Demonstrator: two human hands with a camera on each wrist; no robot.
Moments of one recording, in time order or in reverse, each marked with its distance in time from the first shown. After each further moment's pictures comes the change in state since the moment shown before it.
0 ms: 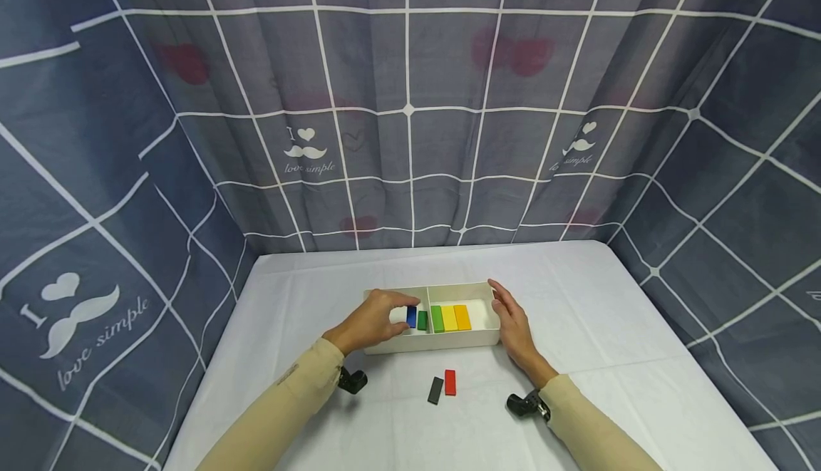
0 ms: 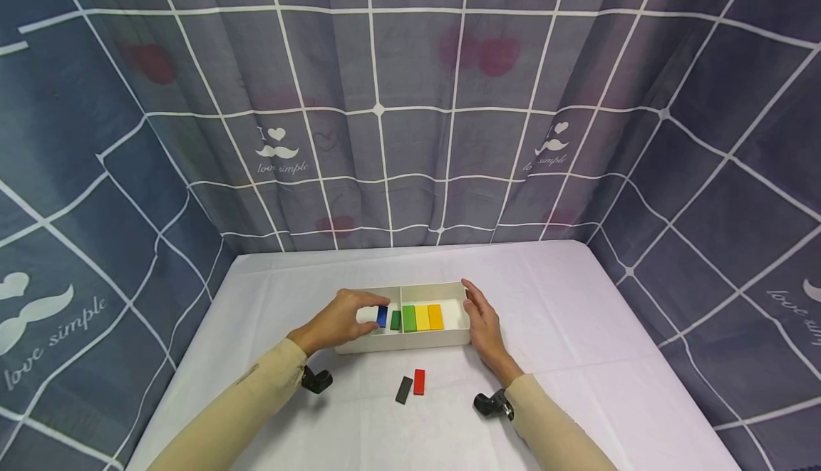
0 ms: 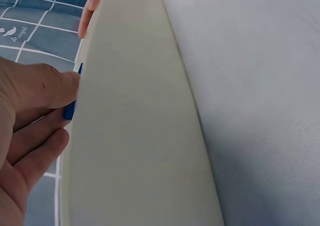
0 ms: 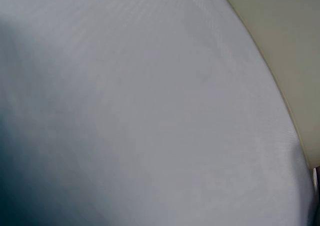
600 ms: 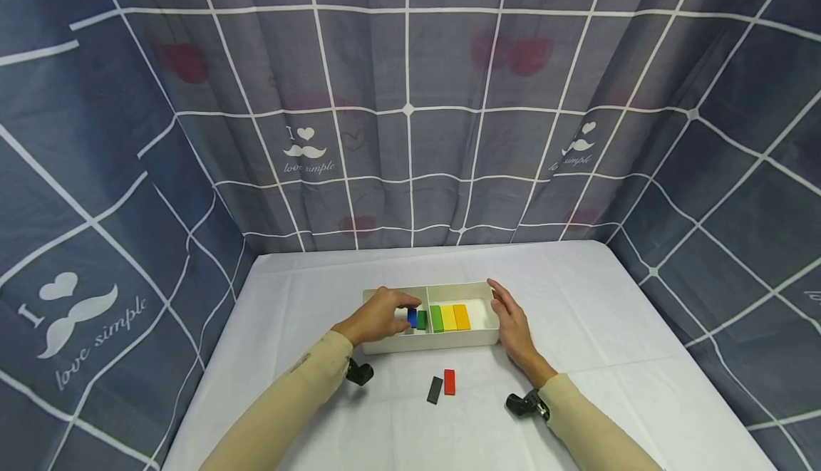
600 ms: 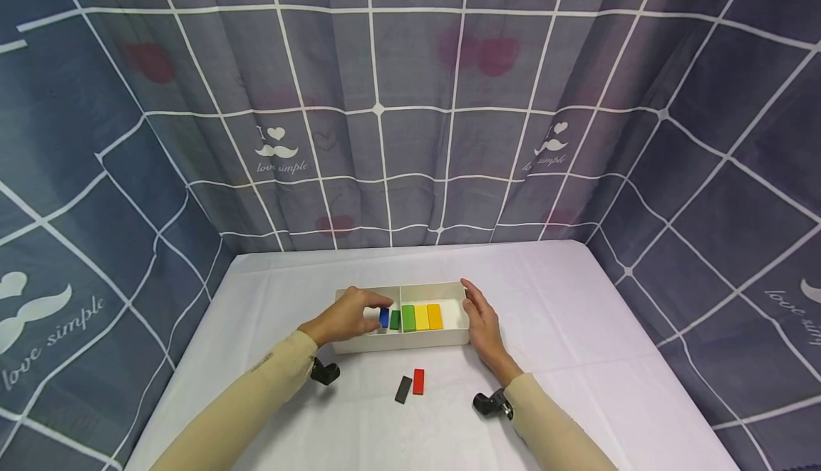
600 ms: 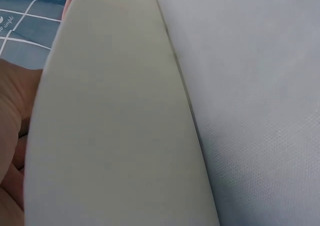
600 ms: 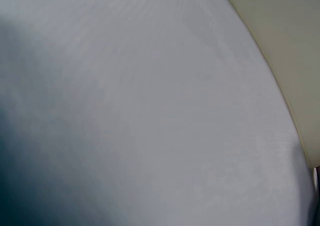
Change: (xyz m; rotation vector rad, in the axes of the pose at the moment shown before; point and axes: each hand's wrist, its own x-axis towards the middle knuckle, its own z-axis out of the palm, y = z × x) left_hand 0.016 -0.016 0.011 -0.085 -0.092 -0.046; right_hand 0.001 0.002 0.000 -0.013 0.001 0.006
